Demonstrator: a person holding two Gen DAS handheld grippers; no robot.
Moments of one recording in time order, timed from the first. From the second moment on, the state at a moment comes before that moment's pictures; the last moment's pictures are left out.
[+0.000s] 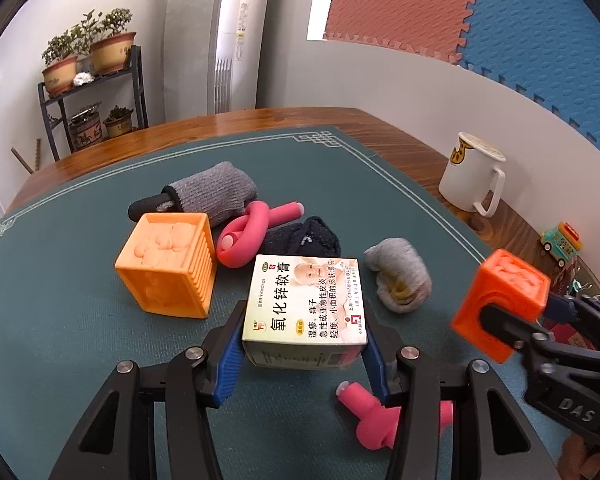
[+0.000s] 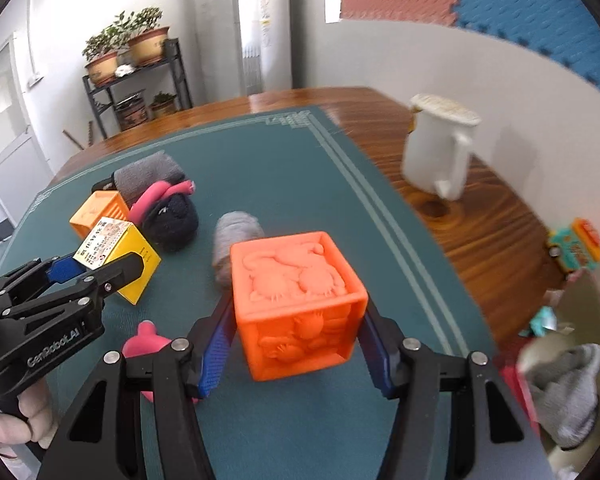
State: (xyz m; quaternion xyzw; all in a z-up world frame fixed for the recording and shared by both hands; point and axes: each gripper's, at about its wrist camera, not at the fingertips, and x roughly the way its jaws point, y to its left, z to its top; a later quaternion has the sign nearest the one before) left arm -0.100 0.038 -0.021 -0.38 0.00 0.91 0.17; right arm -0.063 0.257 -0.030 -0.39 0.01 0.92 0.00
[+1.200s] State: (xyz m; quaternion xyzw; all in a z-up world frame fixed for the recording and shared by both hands) left arm 0.020 0.179 0.037 -0.33 0.06 0.89 0.31; right arm 0.108 0.419 0.012 -0.28 0.11 0.94 0.18
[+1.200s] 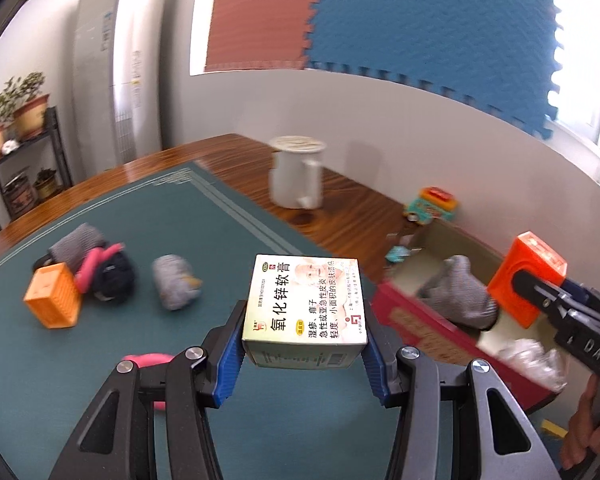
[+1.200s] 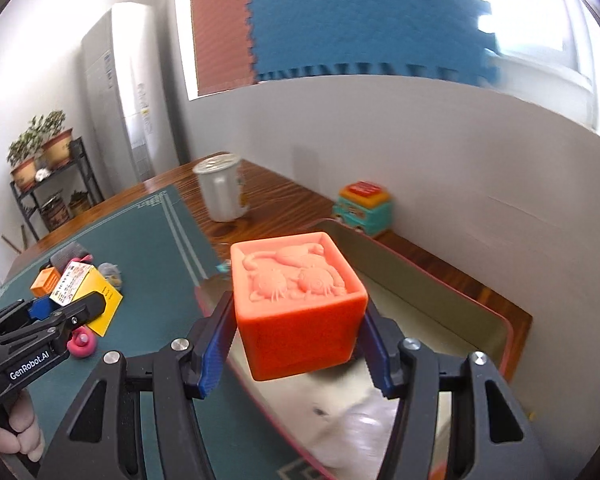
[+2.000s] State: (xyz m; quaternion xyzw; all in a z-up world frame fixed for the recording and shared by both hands) left arm 0.057 0.295 0.044 -0.33 0.09 0.85 0.40; right arm 0.152 0.482 0.006 -0.25 0.15 0.93 0.21
